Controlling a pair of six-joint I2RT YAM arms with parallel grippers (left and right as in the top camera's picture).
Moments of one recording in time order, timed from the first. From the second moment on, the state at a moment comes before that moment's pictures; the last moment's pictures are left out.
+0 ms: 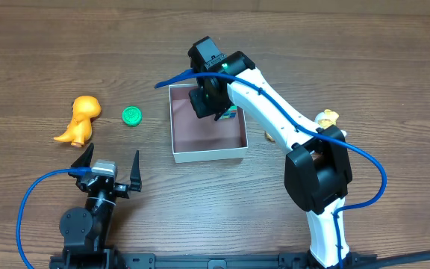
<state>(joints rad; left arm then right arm) 0.06 0.02 0.01 -0.06 0.18 0.08 0.60 2.18 1.90 -1.04 -0.12 0.20</state>
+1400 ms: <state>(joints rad) 0.06 0.02 0.01 -0.06 0.18 0.08 0.60 2.18 1.80 -0.90 0.07 0.20</state>
